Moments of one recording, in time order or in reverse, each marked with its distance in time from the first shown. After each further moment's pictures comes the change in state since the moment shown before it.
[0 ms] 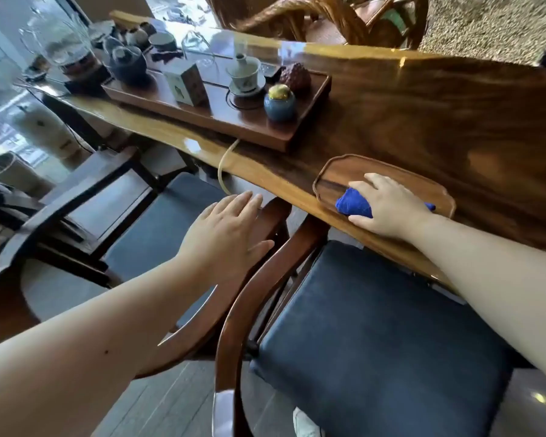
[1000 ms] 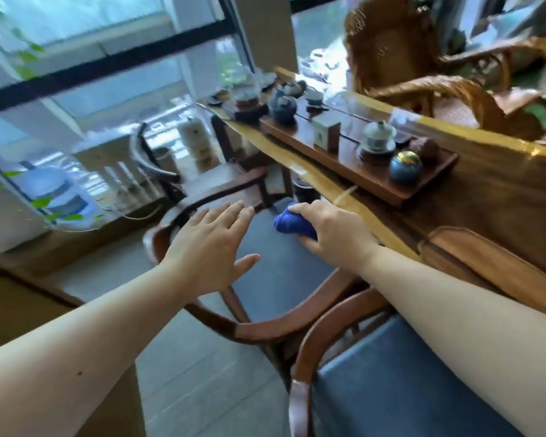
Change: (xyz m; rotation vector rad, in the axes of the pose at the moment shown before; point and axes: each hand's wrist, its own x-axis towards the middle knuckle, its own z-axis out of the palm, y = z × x) left_hand -0.180 -0.090 -0.092 0.247 0.132 -0.370; right_hand -0.008 -0.286 -0.073 0.239 0.323 -0.662
